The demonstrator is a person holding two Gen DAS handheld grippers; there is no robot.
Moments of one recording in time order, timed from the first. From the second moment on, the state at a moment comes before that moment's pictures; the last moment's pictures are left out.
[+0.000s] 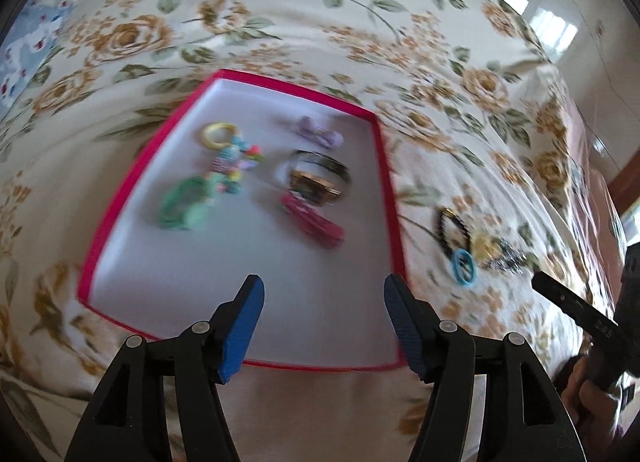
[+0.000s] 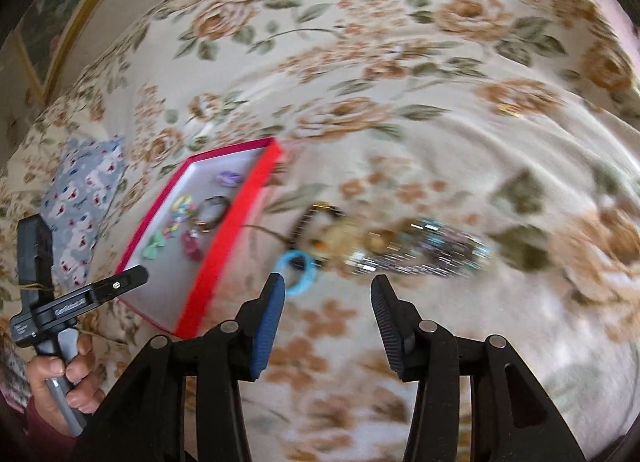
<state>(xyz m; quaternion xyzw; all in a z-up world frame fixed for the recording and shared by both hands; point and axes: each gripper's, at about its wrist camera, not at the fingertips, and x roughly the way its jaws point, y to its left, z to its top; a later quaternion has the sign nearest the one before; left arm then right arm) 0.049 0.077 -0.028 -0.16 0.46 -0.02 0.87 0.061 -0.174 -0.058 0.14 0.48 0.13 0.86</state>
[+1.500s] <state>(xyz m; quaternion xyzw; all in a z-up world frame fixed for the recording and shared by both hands) 0.204 -0.099 -0.086 -0.03 0.51 -0.19 0.84 0.105 -0.244 -0.099 0.13 0.52 0.07 0.84</state>
